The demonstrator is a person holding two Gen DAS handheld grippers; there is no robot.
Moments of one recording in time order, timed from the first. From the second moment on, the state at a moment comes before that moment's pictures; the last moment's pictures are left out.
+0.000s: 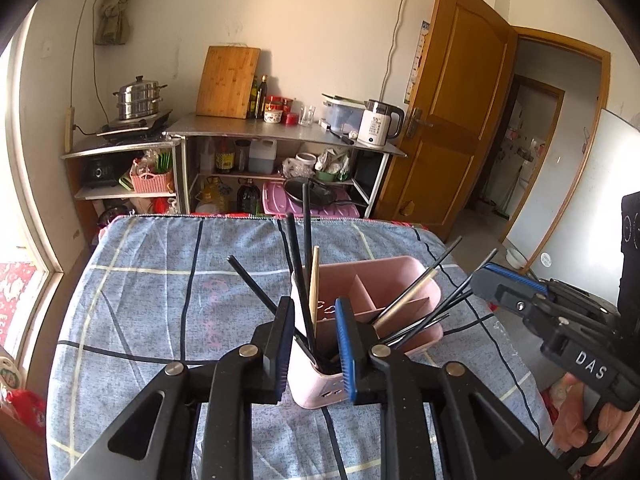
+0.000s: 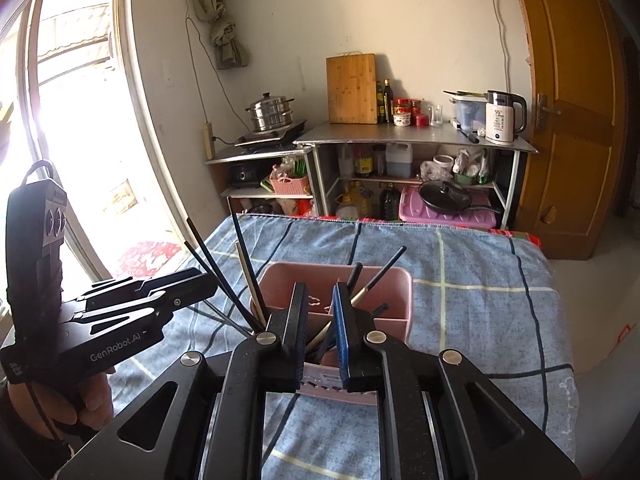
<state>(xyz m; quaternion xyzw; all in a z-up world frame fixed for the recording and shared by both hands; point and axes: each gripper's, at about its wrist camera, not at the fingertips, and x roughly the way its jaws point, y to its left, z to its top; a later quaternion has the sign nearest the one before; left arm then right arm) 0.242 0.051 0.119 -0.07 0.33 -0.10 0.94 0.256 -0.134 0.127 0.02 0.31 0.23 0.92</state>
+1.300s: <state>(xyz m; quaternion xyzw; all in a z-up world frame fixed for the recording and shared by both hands) 0.053 0.016 0.092 -0.04 0.26 -0.11 0.96 0.085 -0.171 0.090 0.00 0.27 0.20 0.94</state>
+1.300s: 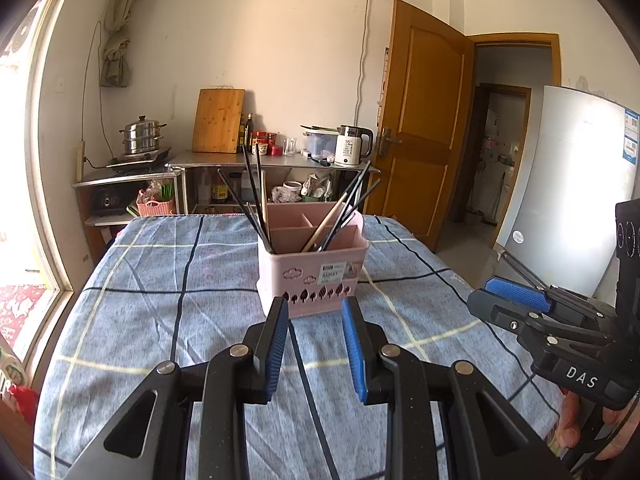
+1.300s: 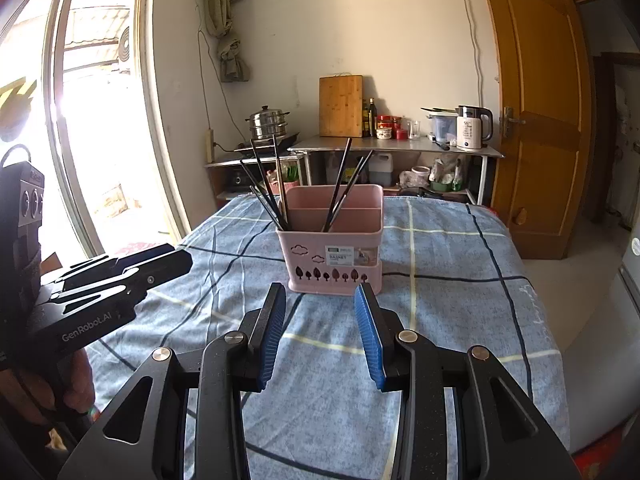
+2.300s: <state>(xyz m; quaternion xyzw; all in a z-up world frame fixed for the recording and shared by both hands) 0.032 0.017 0.067 -0.05 0.27 -0.10 0.96 0.063 -0.170 0.075 -0.01 0.26 0.18 0.95</state>
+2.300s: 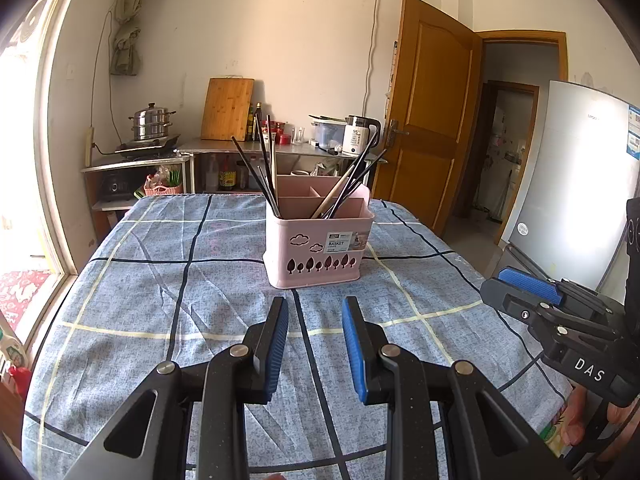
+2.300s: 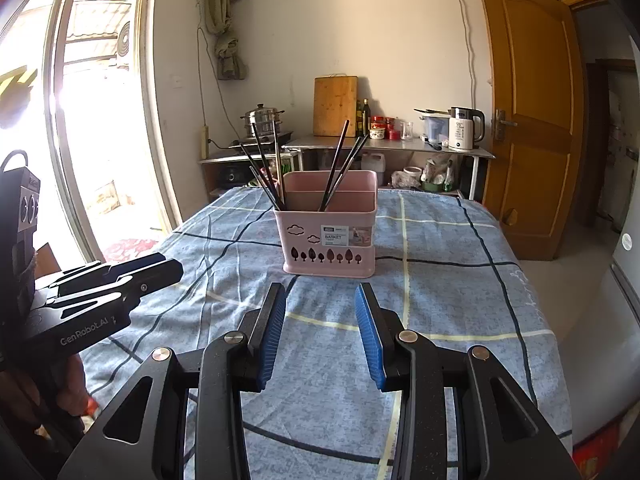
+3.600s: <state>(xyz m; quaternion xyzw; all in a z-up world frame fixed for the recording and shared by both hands) 0.028 0.012 0.068 -0.04 0.27 -0.10 0.96 0.060 -0.168 0.075 0.00 0.26 0.18 0.95</state>
